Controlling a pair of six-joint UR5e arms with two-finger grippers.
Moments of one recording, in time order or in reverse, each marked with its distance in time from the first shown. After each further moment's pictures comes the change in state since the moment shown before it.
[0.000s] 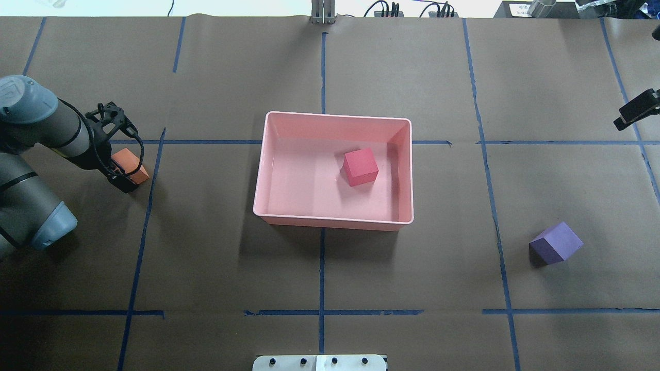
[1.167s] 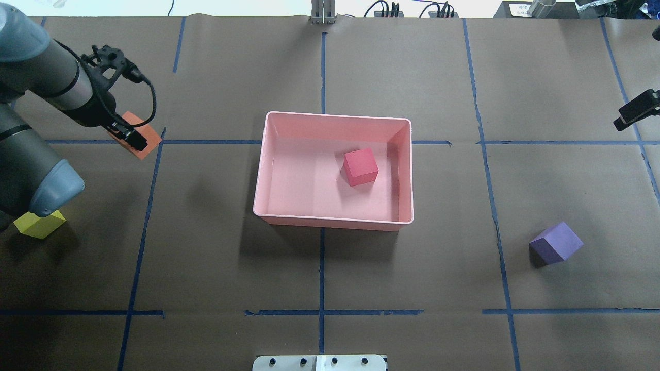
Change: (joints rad) left arm -0.081 -0.154 -0.226 0.361 -0.005 -0.164; right arm 0.000 -0.005 0.004 -0.001 0.004 0.012
